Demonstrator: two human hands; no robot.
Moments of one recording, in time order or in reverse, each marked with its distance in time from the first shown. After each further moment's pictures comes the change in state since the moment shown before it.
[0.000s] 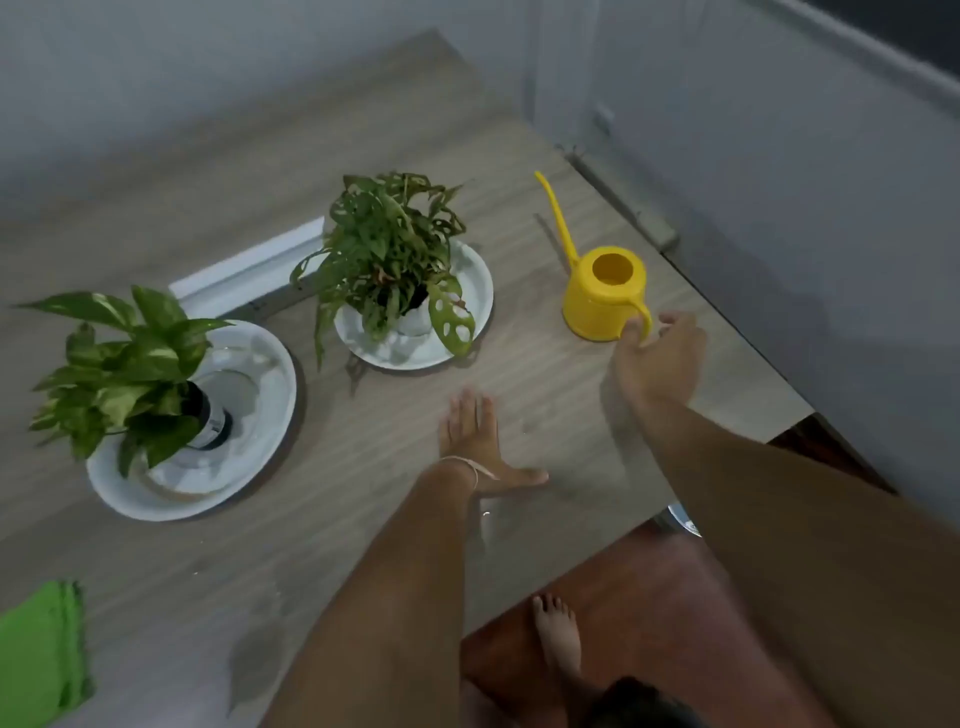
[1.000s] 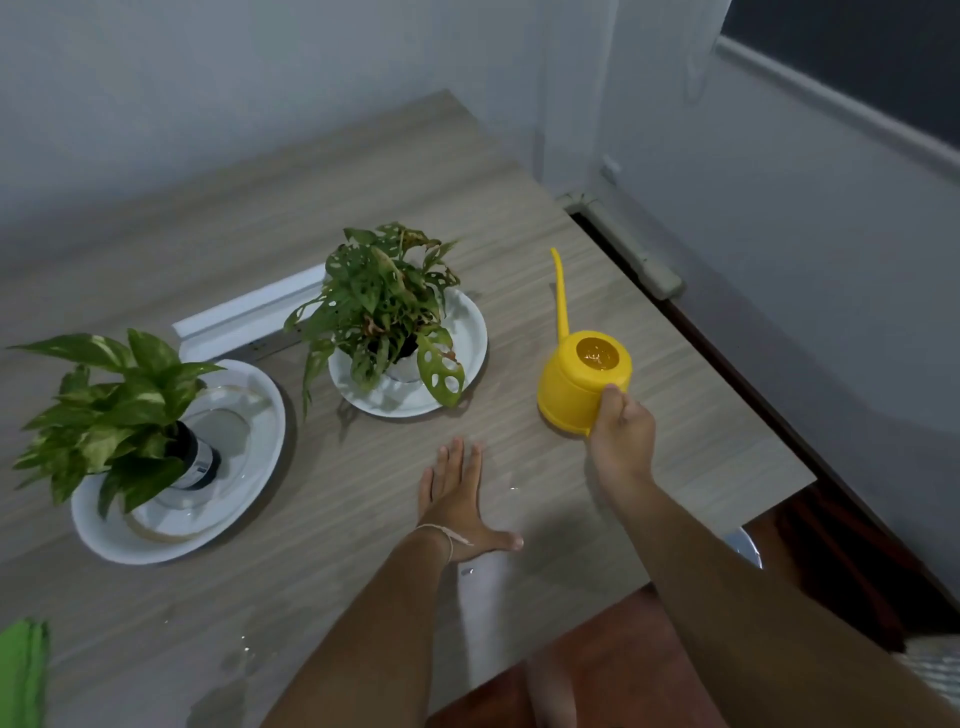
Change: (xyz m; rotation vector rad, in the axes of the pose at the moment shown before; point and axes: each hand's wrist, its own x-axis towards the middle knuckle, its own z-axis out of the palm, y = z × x) left_hand 0.011 -0.014 0.022 0.006 0.170 0.035; right_hand -0.016 -0.004 0.010 0.392 -0.219 0.039
